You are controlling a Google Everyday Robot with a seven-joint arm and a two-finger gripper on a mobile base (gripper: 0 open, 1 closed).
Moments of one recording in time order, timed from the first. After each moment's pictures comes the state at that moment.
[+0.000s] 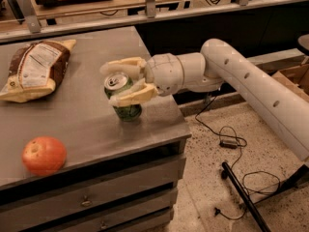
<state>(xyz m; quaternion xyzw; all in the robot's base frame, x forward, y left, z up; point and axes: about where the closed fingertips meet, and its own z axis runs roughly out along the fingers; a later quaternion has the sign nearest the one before) 0.484 0.082 0.937 -0.60 0.30 0.55 0.49</state>
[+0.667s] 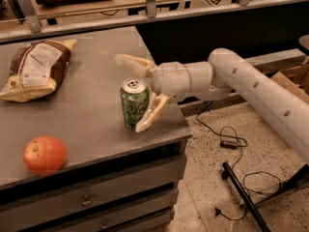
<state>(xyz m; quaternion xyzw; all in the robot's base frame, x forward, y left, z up) 0.481 0.065 0.921 -0.60 0.32 0.53 0.51</state>
